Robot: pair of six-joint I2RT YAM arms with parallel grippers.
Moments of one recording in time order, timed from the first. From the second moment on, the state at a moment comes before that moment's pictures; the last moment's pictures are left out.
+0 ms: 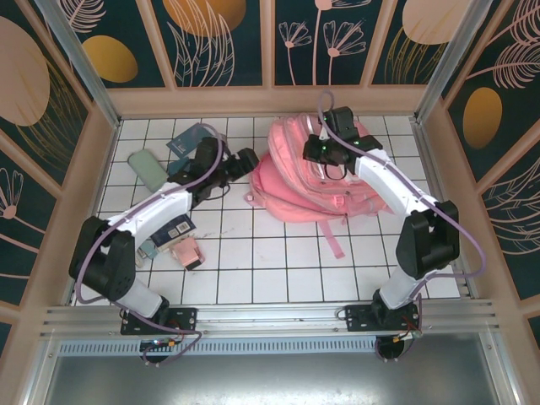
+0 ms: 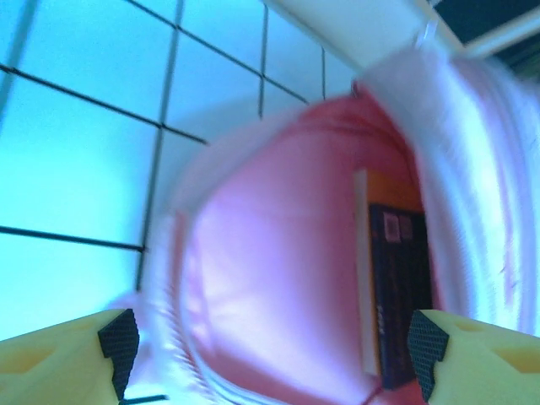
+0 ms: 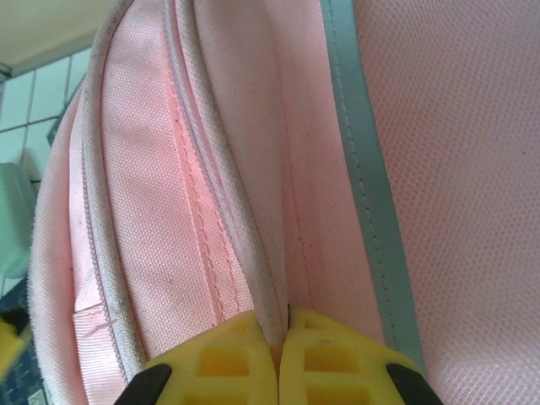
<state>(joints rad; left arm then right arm) -0.46 1.55 1.08 -0.11 0.10 -0.88 0.41 1.67 1.43 -0.55 -0.16 0.52</state>
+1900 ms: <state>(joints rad) -0.26 1.90 0.95 0.35 0.35 -1.22 0.69 1.83 1.48 -0.48 -0.07 0.62</state>
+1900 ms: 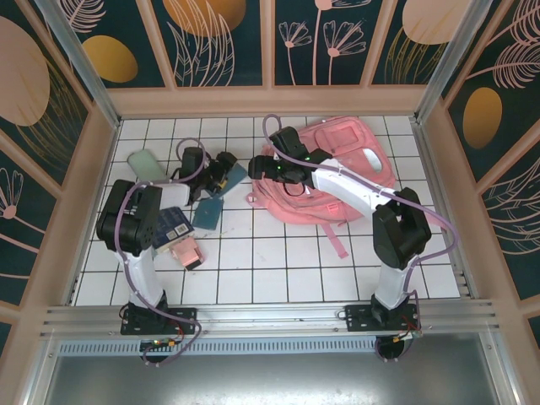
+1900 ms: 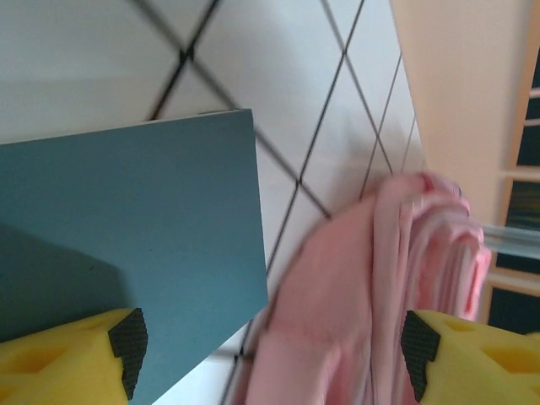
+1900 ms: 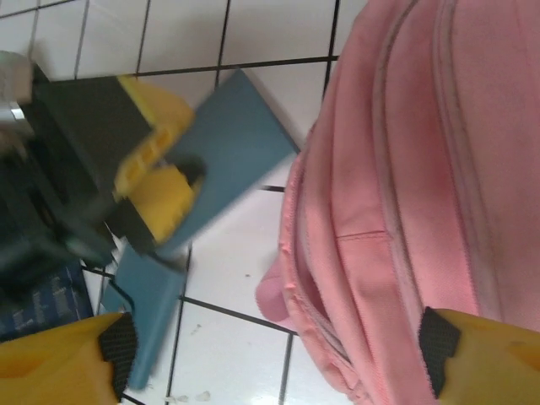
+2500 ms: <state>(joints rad) -0.25 1.66 0.95 0.03 0.24 -1.08 0.77 1.98 1.51 -0.40 -0.16 0.68</state>
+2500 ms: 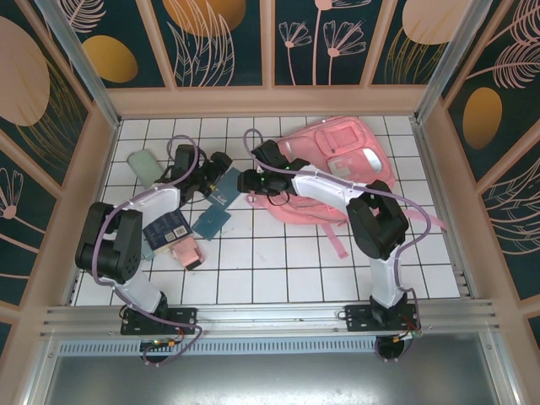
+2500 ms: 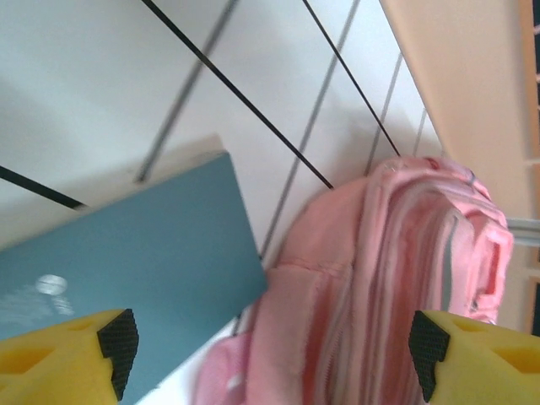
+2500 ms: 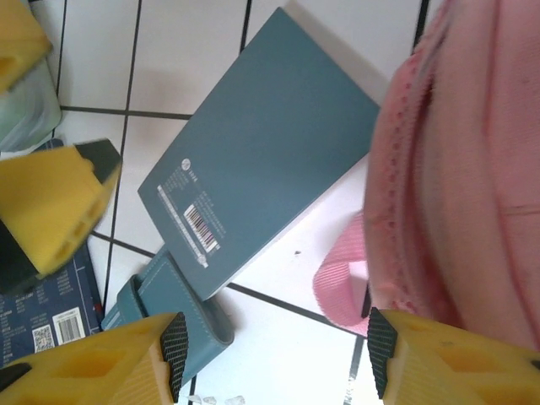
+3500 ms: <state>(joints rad) -0.16 1.67 0.76 0.03 0.32 -0.99 0.75 2.44 2.09 -0.54 -0.10 0.51</state>
